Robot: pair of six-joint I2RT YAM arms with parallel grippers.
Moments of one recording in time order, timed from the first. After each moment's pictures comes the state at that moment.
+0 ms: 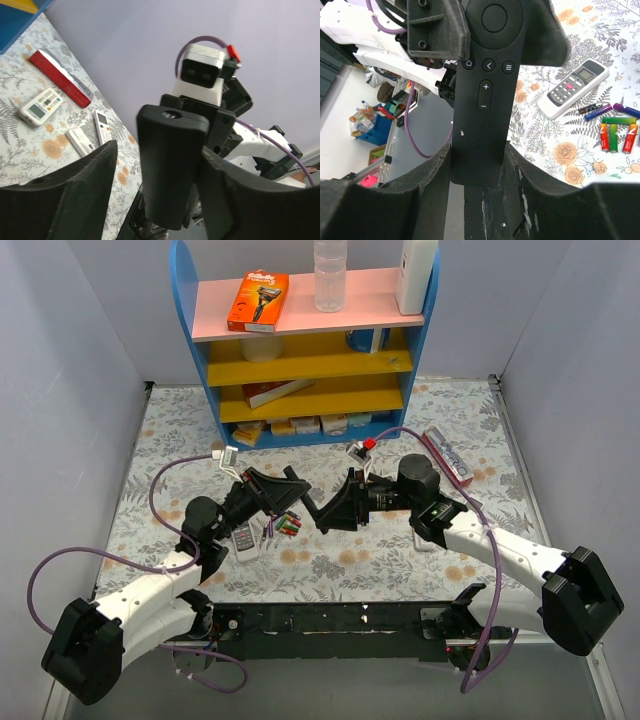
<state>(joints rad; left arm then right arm) -0.55 0.91 0.33 0.85 0.38 -1.07 0.75 1.18 0.69 0.40 -0.85 0.60</state>
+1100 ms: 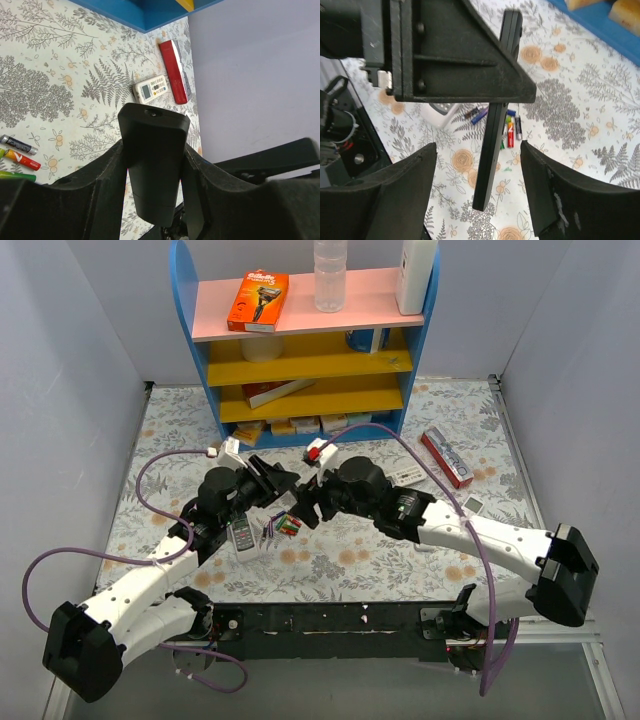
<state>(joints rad) -0.55 0.93 0.58 0.12 0.07 -1.03 1.04 1.31 1.01 -0.05 -0.06 0.19</state>
